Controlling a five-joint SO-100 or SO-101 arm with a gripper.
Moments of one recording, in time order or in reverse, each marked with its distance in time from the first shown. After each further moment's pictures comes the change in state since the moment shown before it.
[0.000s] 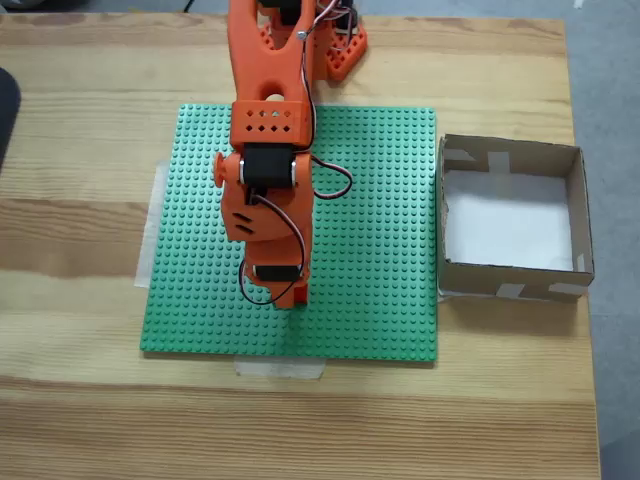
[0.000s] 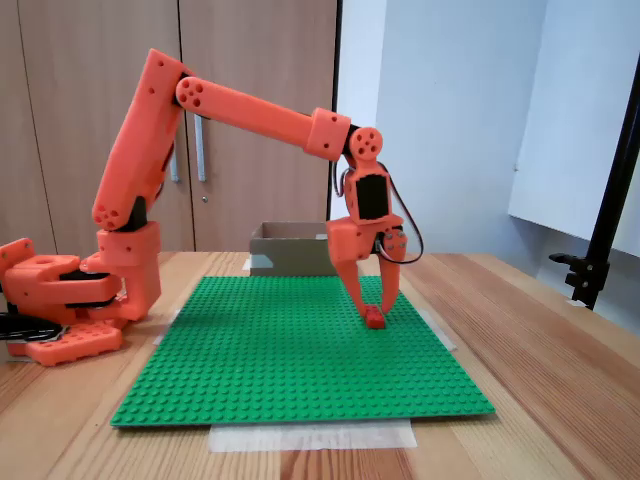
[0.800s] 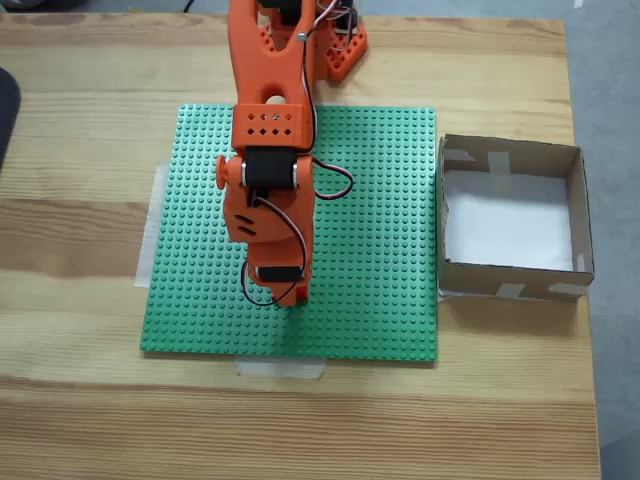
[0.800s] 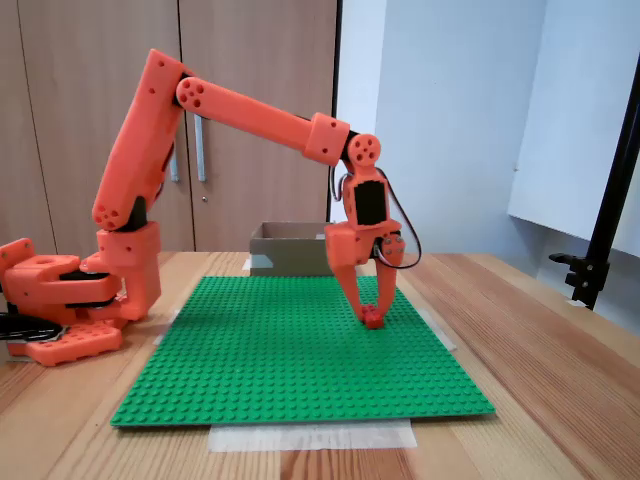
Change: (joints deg) arm 0.0 -0.3 1.9 -1.8 -1.1
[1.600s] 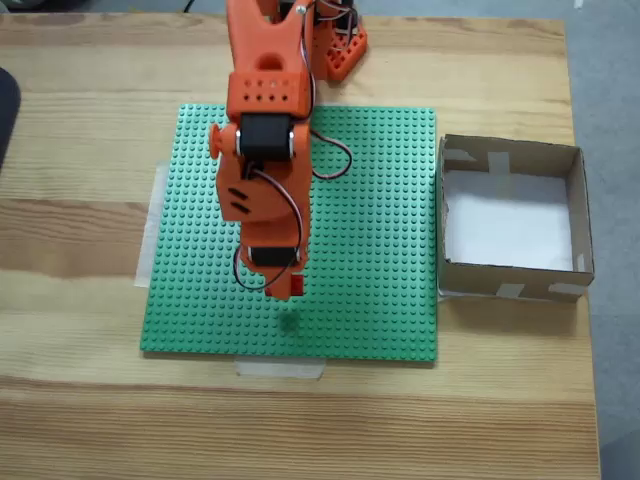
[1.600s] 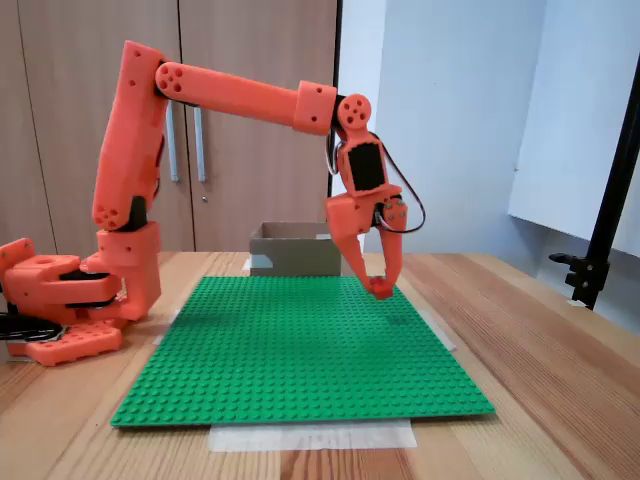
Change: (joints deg) arm -0.1 8.9 0.1 2.4 1.1
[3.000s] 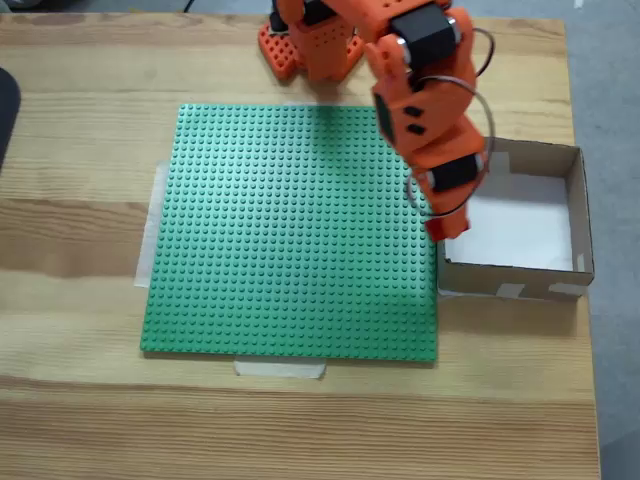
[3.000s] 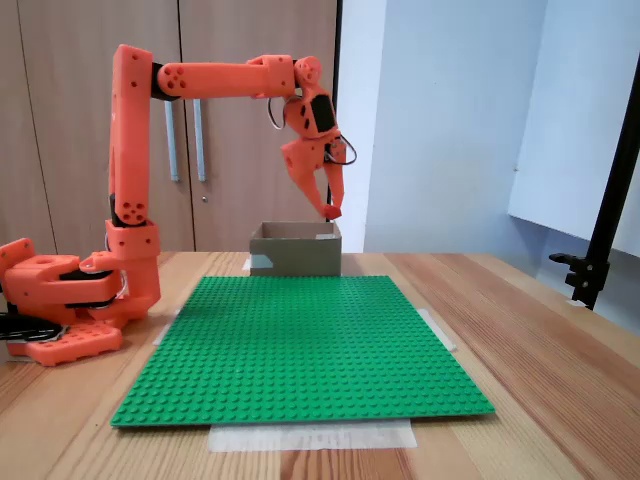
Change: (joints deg) arm -30.3 7.3 -9.1 11.0 9.7
